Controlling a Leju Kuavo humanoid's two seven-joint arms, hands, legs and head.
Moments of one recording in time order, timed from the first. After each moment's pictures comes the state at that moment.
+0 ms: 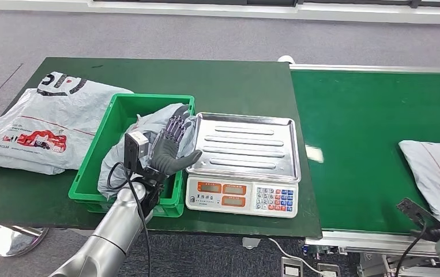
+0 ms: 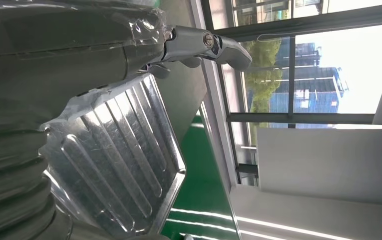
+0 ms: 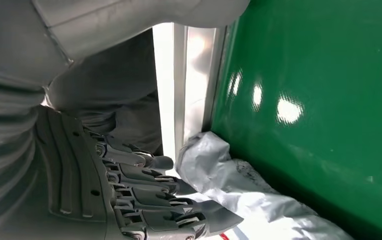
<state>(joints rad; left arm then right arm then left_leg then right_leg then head) -0.55 -0.20 -0.22 -0.71 0.09 -0.26 -0.70 -0.39 -0.46 -0.35 -0.50 1.07 -0.01 0.28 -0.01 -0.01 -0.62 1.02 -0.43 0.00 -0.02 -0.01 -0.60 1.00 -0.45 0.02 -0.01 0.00</state>
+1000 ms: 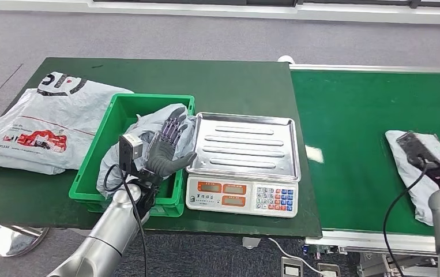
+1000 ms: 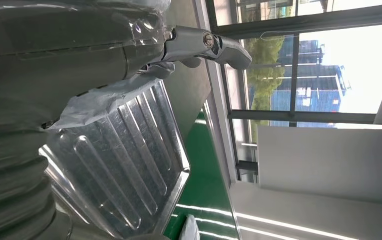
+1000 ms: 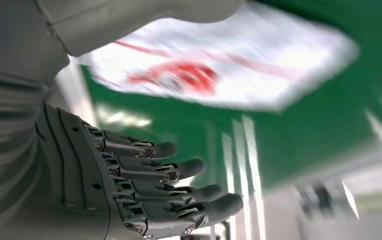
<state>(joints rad) -0.54 -0.18 -0.22 -0.71 0.12 -0.29 -0.70 -0.50 -0.40 -0.27 -0.83 1.01 -0.17 0.14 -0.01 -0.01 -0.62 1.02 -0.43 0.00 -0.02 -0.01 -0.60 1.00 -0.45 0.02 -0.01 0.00</state>
